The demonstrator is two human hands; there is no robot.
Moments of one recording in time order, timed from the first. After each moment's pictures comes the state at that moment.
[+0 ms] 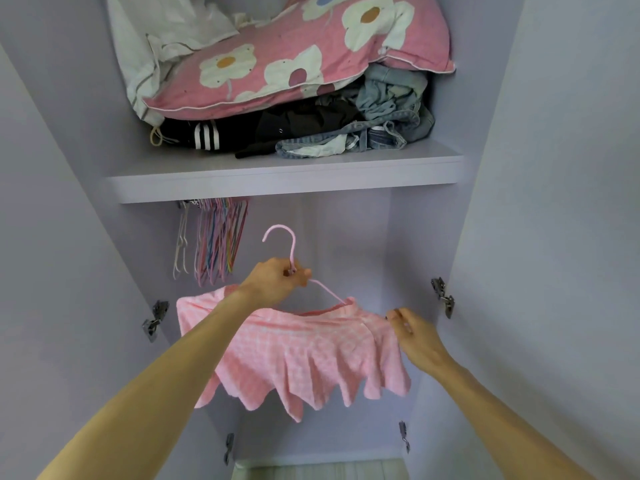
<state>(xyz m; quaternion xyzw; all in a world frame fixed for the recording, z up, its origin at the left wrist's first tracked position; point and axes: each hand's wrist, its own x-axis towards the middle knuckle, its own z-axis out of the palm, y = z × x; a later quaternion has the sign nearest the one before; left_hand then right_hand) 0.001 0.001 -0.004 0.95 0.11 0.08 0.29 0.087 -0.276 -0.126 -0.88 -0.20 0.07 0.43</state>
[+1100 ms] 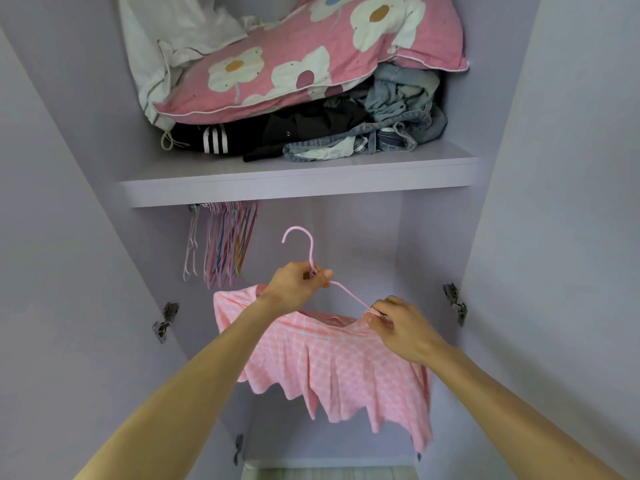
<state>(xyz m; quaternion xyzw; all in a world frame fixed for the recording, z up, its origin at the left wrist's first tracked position) 0.013 -0.021 -0.019 0.92 0.12 0.10 0.37 0.097 -0.245 -0.098 -0.87 -0.39 -0.01 0.31</state>
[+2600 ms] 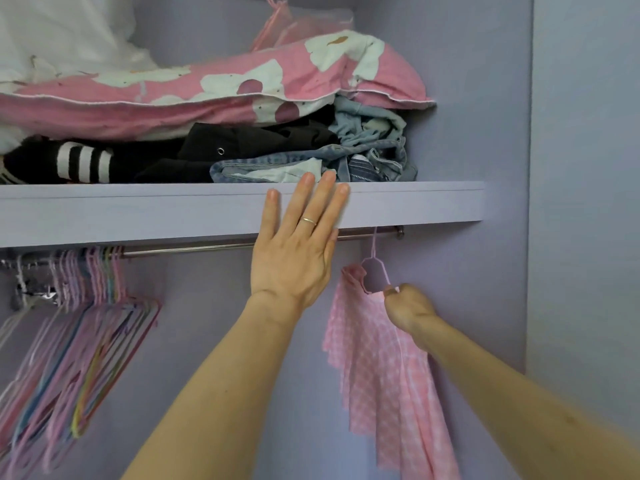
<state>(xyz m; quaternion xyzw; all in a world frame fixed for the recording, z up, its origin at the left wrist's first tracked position) 0.256 0.021 -0.034 0.77 -0.06 0.62 -0.17 0.336 -0.156 -0.092 -0.88 -0.01 -0.12 0.46</state>
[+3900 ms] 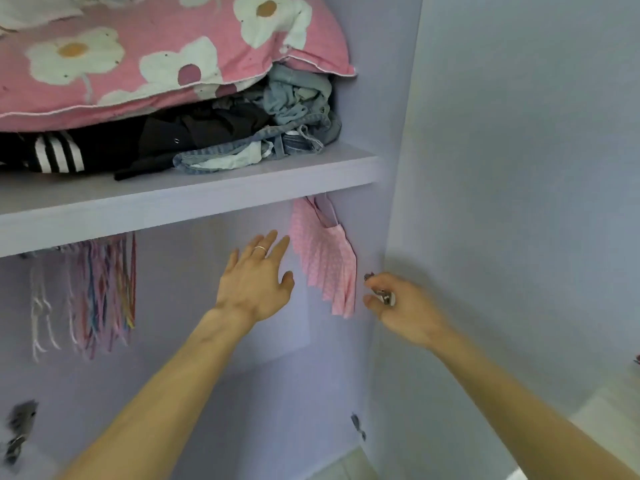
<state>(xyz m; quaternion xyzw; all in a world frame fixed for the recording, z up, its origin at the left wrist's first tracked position) 0.092 -0.018 0.018 0.99 -0.04 0.14 0.07 0.099 -0.274 -0.025 -0.93 -0.10 -0.06 0.35</state>
